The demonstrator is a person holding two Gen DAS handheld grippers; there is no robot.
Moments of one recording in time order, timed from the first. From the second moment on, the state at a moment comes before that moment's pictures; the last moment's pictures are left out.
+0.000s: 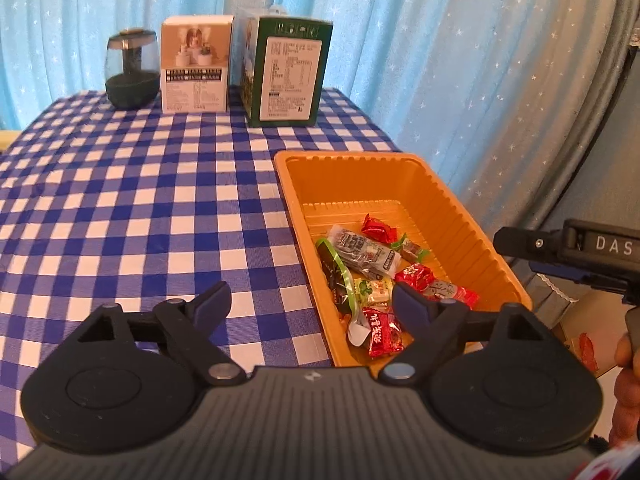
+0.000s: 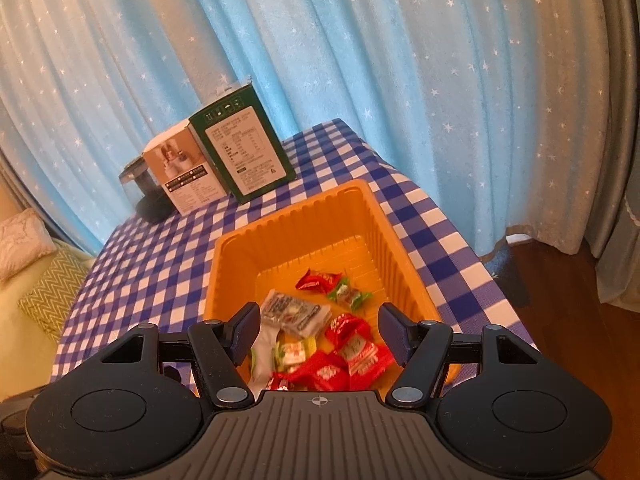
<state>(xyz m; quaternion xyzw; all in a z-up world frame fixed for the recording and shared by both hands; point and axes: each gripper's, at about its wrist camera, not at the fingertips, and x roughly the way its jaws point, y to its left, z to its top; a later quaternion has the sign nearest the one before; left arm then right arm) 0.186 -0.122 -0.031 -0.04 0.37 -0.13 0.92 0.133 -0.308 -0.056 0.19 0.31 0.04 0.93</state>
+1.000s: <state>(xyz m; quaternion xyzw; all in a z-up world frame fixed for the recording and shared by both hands) 0.050 -0.076 0.026 -0.04 0.35 -0.09 0.93 0.003 -0.270 -0.020 0.13 0.33 0.04 0.93</state>
